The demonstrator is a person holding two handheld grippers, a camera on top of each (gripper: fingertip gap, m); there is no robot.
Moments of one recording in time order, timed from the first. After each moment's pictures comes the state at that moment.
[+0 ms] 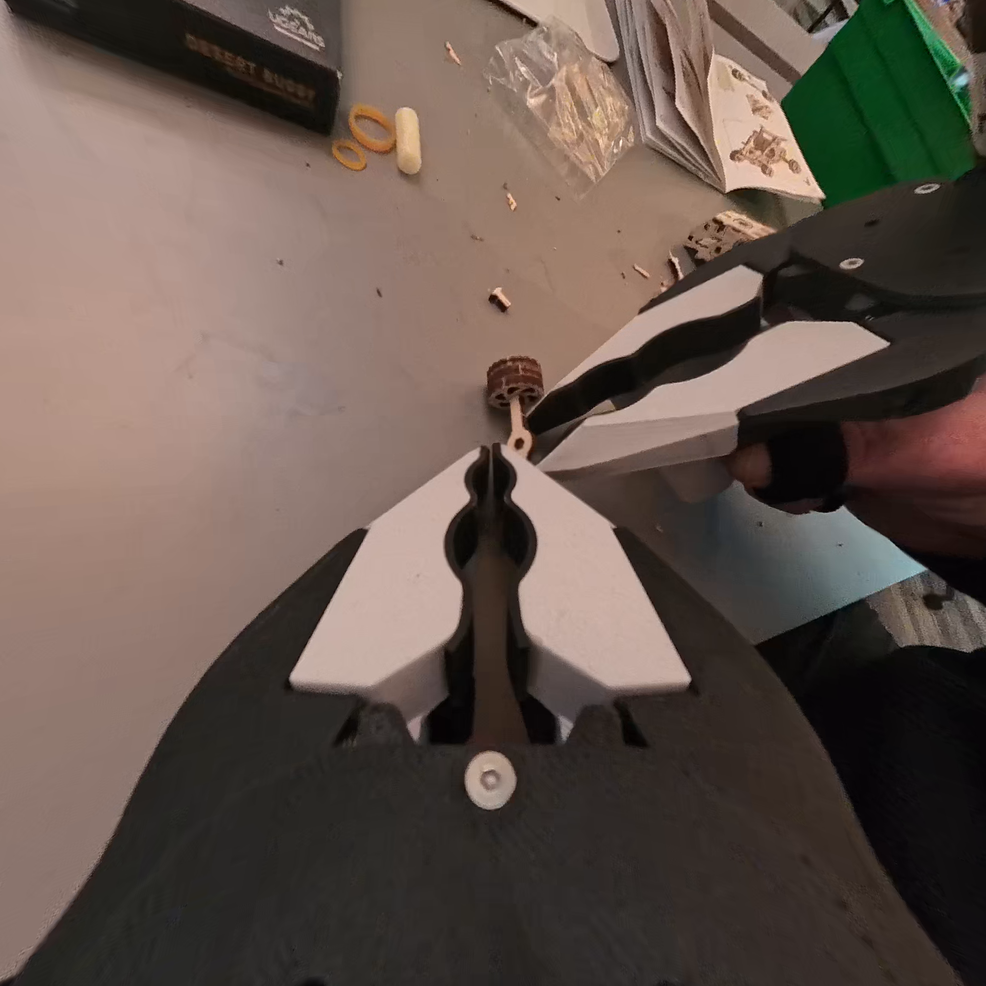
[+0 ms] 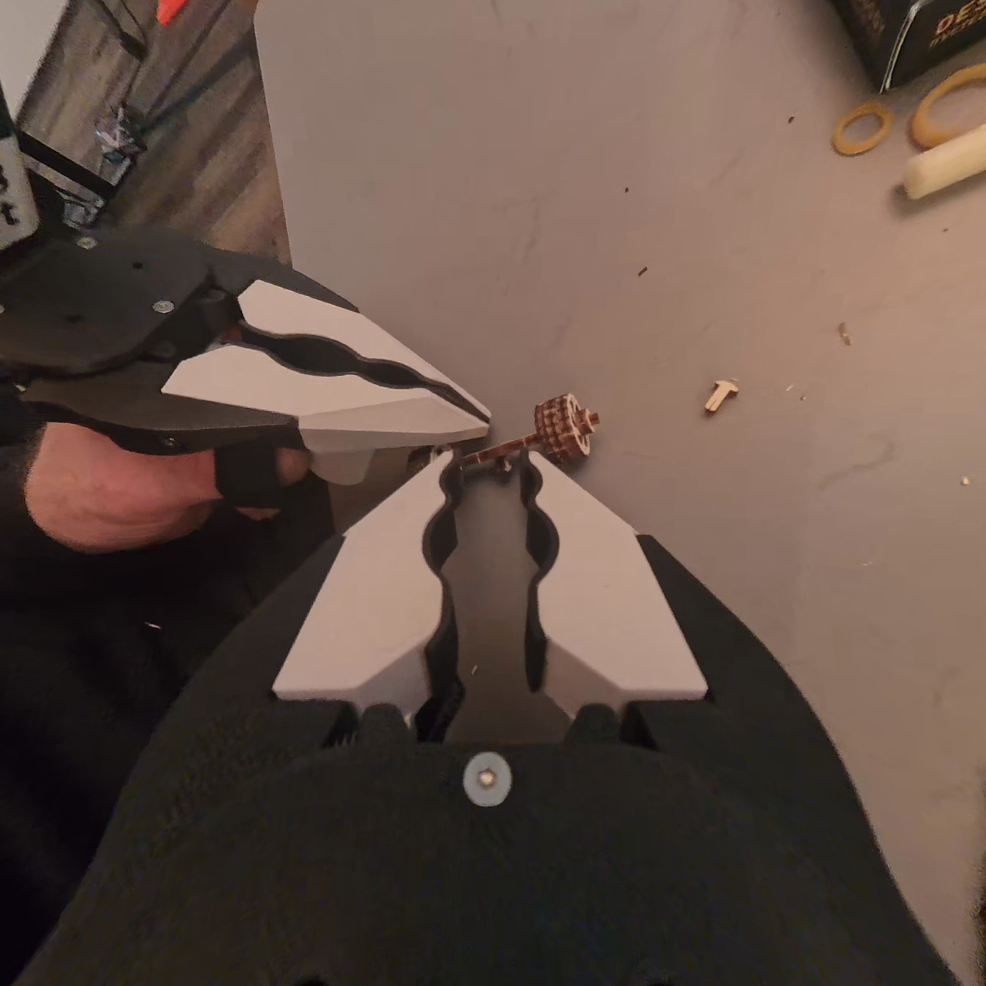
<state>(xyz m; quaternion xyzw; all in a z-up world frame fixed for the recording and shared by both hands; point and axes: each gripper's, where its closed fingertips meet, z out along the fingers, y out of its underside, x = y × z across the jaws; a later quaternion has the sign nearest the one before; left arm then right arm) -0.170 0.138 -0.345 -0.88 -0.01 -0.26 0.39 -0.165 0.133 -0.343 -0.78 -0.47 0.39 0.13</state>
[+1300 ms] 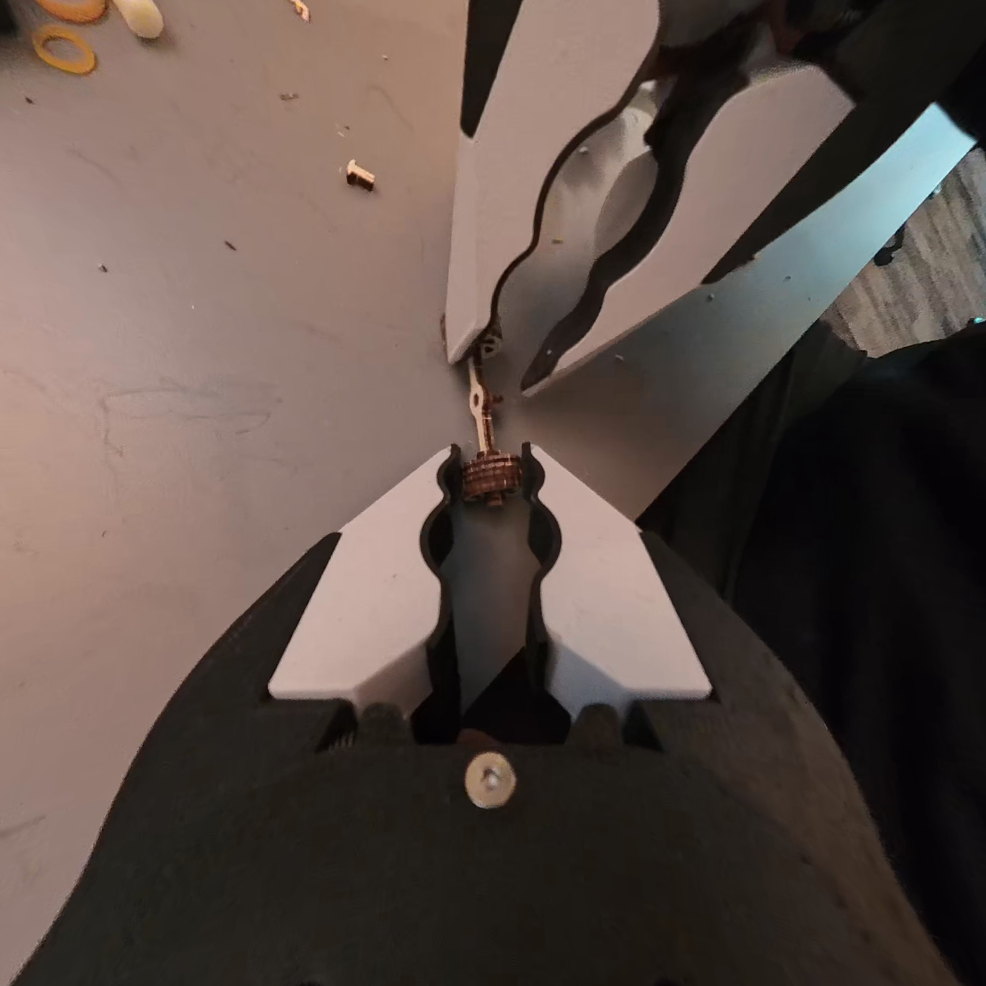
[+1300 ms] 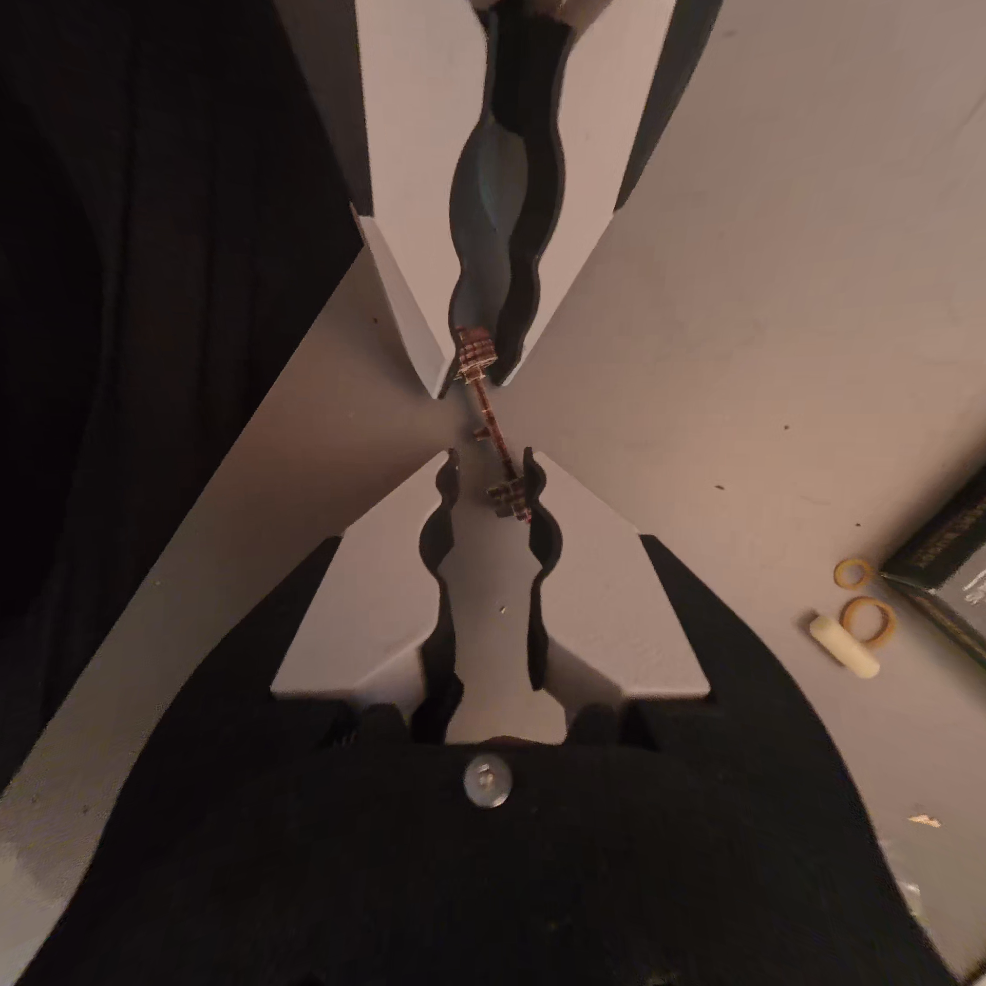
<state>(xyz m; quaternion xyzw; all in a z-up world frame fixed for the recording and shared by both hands) -0.170 0.101 -0.346 -0.89 0.24 -0.31 0.25 -0.163 0.120 -0.343 -0.44 -0.86 0.23 0.10</state>
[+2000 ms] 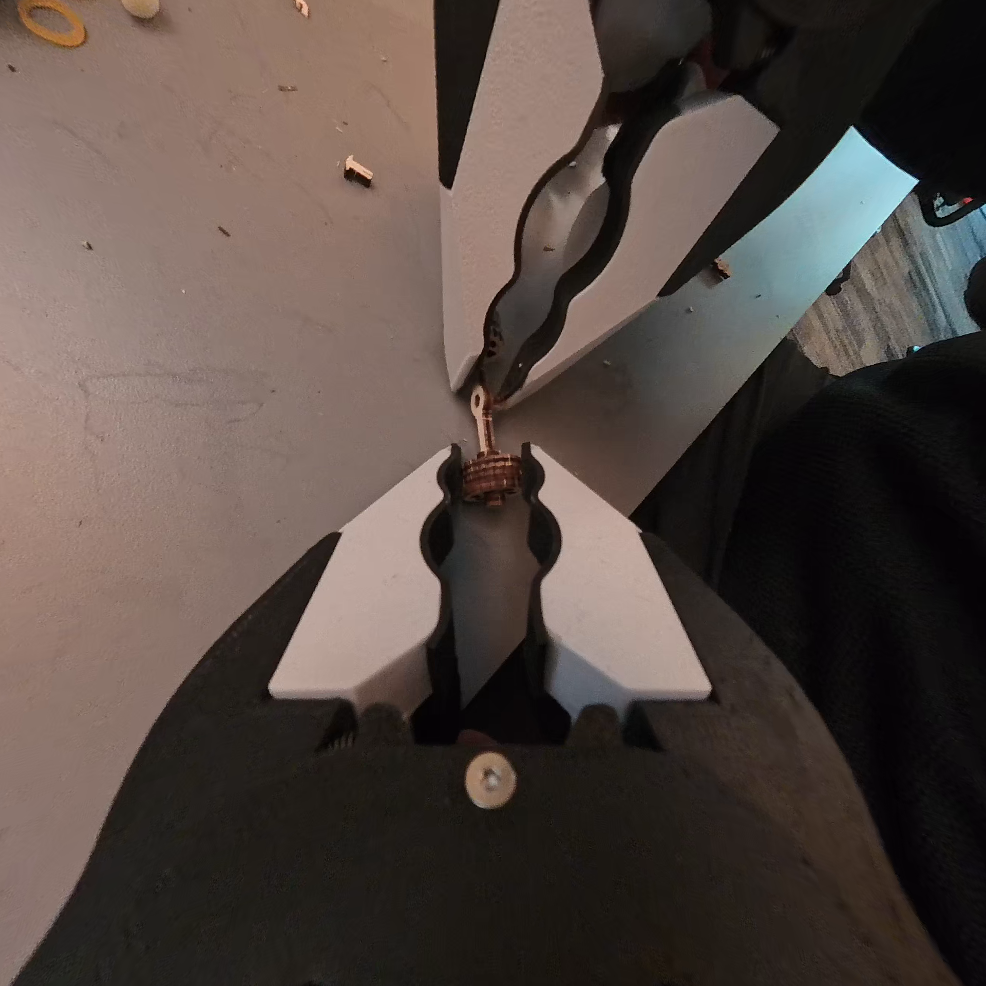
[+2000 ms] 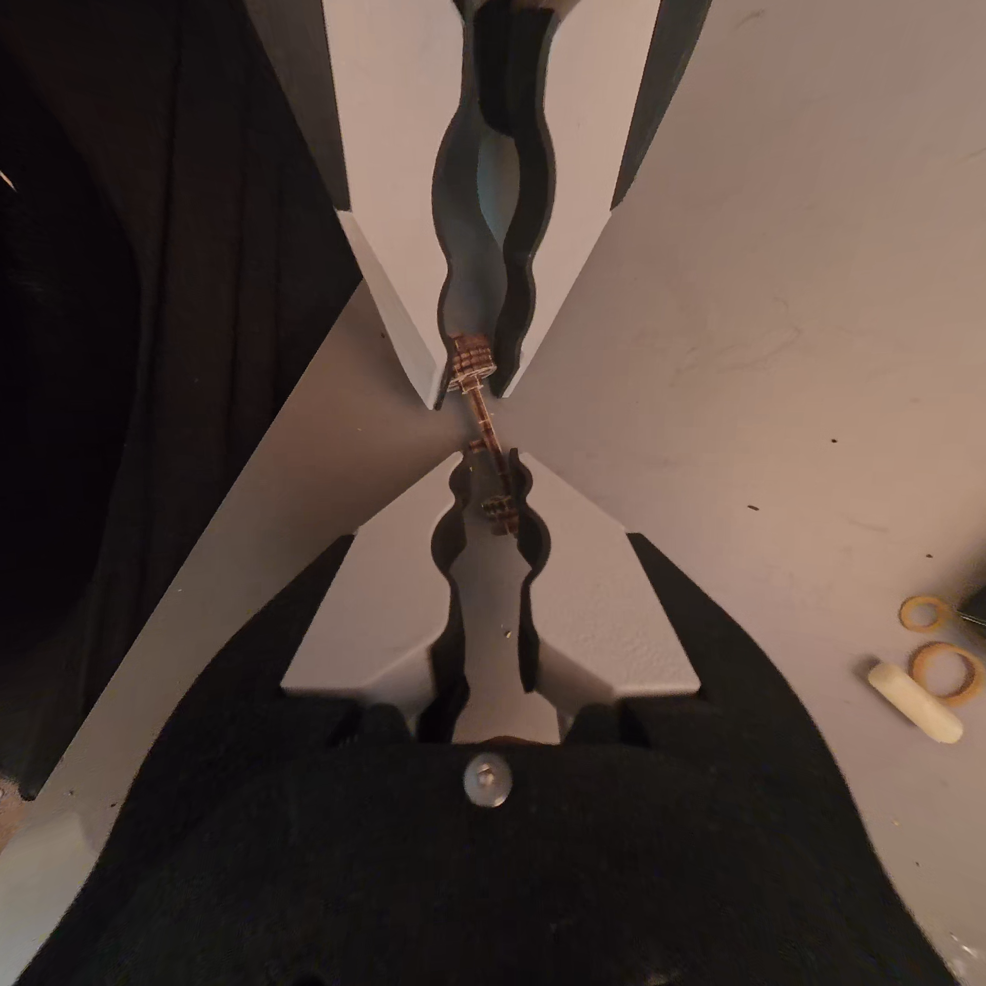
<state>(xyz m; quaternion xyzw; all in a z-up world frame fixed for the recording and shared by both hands) -0.169 0.100 -0.345 -0.88 0.22 -0.34 0.25 -0.166 0.114 -0.350 -0.45 -0.85 0.27 0.05</state>
